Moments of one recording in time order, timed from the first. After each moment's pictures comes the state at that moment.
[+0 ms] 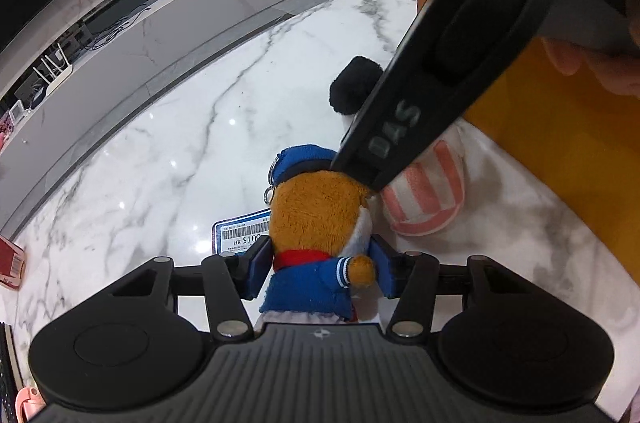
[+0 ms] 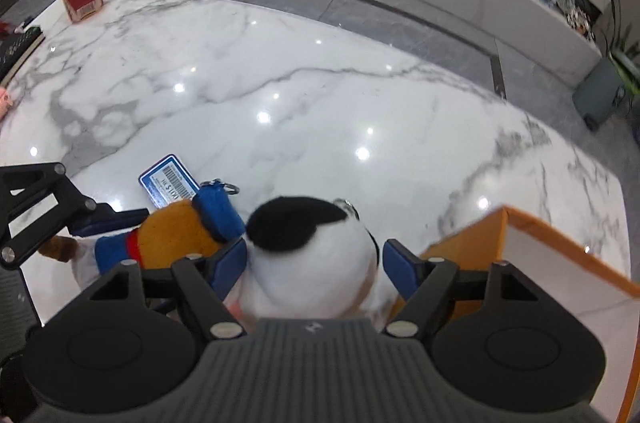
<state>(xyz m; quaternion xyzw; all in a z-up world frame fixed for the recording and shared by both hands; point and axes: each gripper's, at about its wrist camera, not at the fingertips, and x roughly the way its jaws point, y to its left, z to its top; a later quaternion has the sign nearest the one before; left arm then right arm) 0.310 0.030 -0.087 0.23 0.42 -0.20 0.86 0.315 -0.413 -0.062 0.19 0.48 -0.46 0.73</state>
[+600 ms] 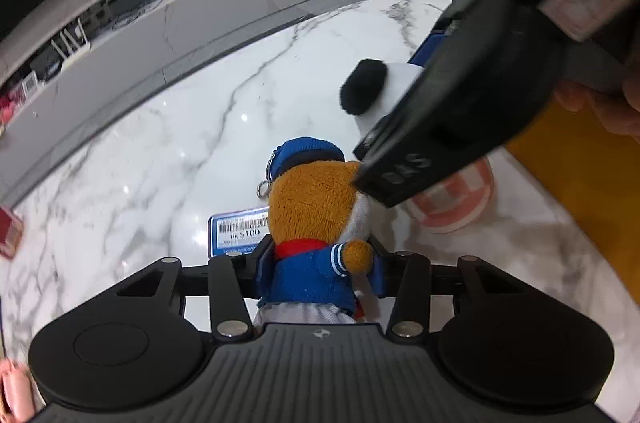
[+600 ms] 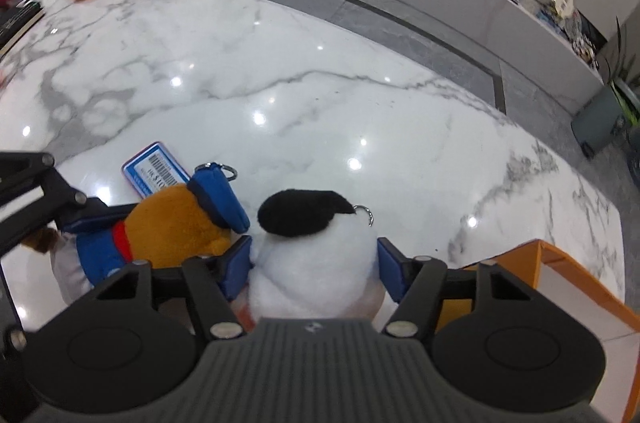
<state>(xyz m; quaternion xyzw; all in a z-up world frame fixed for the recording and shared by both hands) 0.302 0.043 -0.087 0.18 0.42 -0.18 0.87 0.318 -0.418 -0.074 0.14 0.49 -0.45 0.73</state>
